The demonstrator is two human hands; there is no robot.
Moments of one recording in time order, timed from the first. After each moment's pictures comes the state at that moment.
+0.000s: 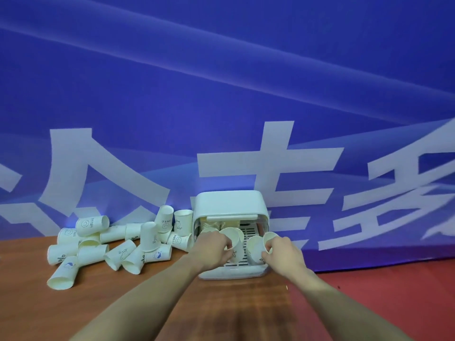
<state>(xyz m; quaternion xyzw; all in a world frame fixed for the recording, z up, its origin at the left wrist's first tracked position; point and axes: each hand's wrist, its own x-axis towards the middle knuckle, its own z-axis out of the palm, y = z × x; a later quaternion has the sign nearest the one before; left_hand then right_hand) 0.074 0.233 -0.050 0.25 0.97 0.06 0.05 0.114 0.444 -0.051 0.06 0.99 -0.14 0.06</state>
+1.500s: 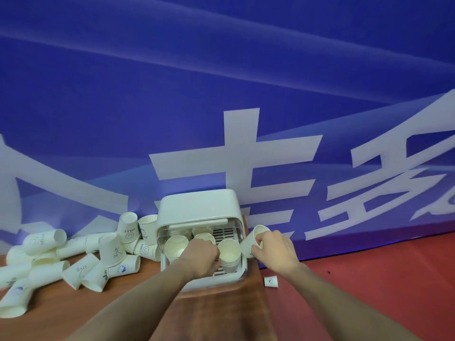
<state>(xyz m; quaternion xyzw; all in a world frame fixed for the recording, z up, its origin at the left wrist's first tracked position) 0.025 0.303 -0.101 0.33 0.93 -0.12 0.09 0.070 0.519 -0.070 0.03 0.98 -0.16 0.06</state>
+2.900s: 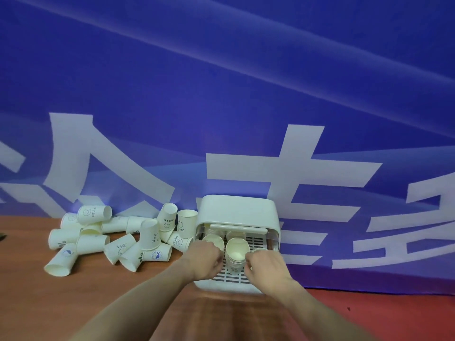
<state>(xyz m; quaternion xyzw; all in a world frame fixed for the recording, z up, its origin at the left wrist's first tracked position) 0.035 0.213 -0.088 0.27 0.96 -0.03 0.08 0.064 0.417 -0.072 -0.20 0.98 -0.02 0.04</state>
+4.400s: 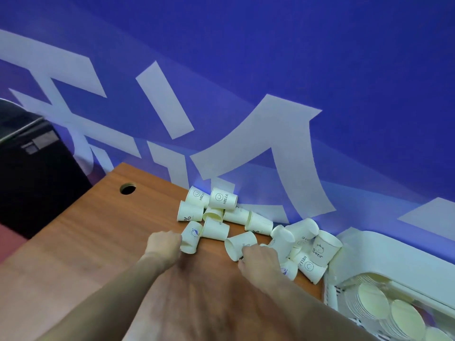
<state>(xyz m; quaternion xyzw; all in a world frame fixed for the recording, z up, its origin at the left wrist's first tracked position) 0.070 -0.241 -0.154 -0.14 0.97 -0.05 0.21 0.009 -0.004 -0.119 -0.27 0.95 0.04 0.17</state>
